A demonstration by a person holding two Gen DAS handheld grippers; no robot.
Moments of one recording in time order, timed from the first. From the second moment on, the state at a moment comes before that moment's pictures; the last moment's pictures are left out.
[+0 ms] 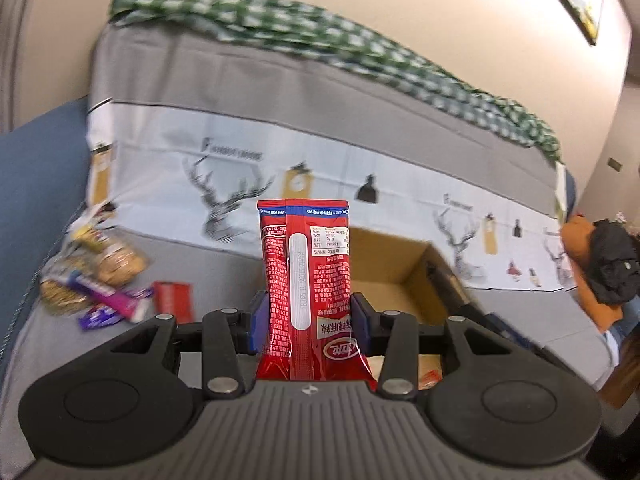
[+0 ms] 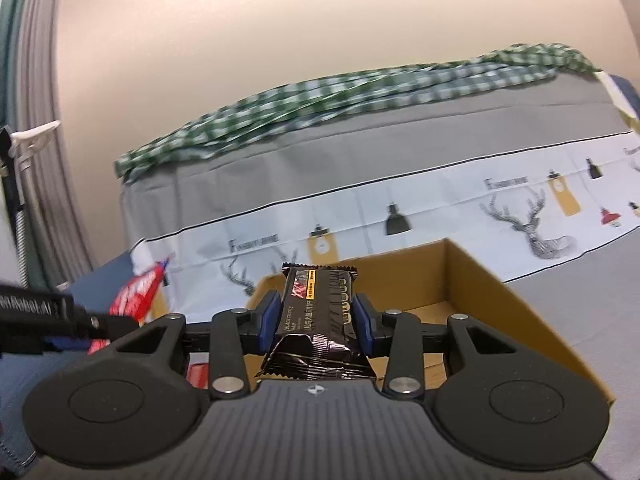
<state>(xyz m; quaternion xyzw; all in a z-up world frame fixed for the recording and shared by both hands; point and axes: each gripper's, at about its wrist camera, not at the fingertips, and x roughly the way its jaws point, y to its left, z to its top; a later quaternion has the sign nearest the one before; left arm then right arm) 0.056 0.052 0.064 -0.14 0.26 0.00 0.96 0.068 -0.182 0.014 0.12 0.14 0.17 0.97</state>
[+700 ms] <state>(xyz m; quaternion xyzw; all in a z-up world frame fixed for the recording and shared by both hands) 0.090 -0.006 0.089 -0.13 0.25 -0.04 0.96 0.082 -0.216 0.005 0.14 0.14 0.11 0.97</state>
